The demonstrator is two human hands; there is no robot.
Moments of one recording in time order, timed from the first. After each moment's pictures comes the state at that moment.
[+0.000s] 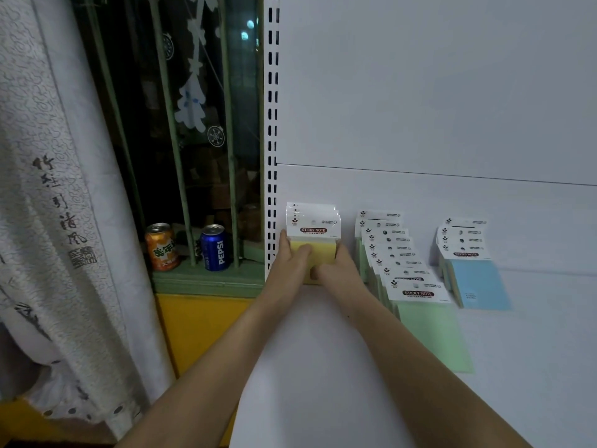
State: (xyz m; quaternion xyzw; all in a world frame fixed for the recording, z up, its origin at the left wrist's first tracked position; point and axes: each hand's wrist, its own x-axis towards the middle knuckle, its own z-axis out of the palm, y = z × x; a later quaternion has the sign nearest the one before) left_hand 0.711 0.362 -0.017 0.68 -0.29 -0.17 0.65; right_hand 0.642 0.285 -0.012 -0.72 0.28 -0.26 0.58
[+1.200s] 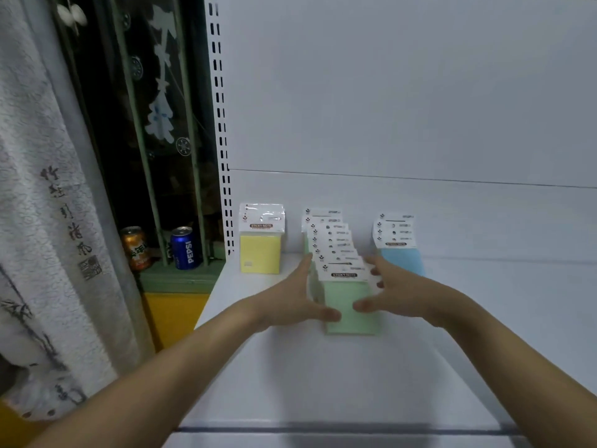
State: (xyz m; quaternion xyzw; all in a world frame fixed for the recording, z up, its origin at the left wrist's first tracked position) left_hand 0.589 0.374 0.018 0.72 -0.48 -0.30 0.40; right_hand 0.441 0.224 0.043 -0.87 0.28 -0.04 0.40
